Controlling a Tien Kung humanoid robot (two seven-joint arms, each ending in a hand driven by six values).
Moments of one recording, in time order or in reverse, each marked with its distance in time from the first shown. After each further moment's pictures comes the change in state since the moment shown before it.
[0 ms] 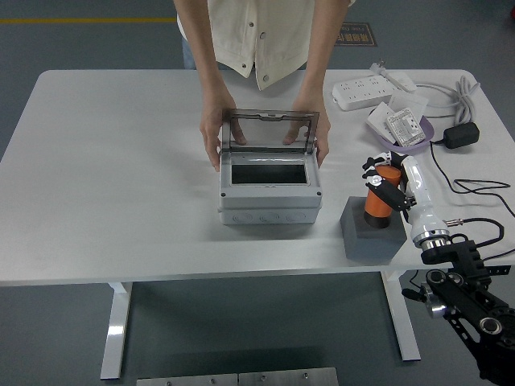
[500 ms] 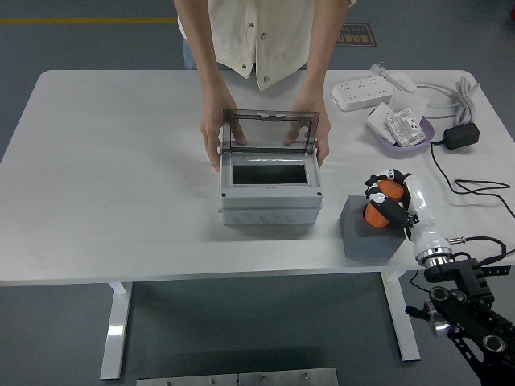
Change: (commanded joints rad) left arm 0.003 -0.001 0.014 0.000 -0.015 -0.004 -0.003; right arm -0.090 0.011 0.022 0.003 -0.014 0.016 -0.003
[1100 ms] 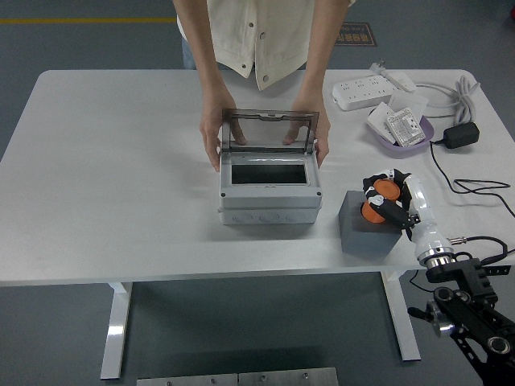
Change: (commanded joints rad) left arm 0.004 -0.002 0.020 0.000 -0.037 -0.020 0.007; right arm -0.016 -0.006 0.018 0.023 0.015 0.031 0.000
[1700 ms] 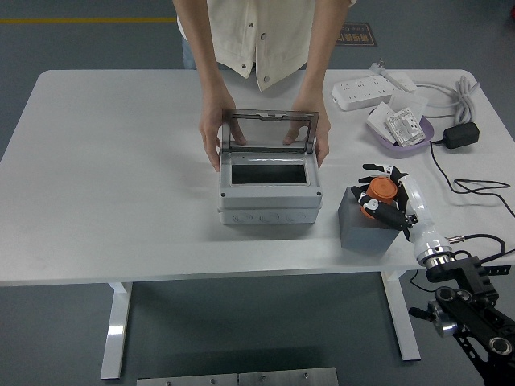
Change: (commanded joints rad) left arm 0.003 -0.003 -0.014 0.000 0.013 -0.020 0.016; right arm -0.002 -0.001 0.016 0.006 -0.013 0.050 -0.009
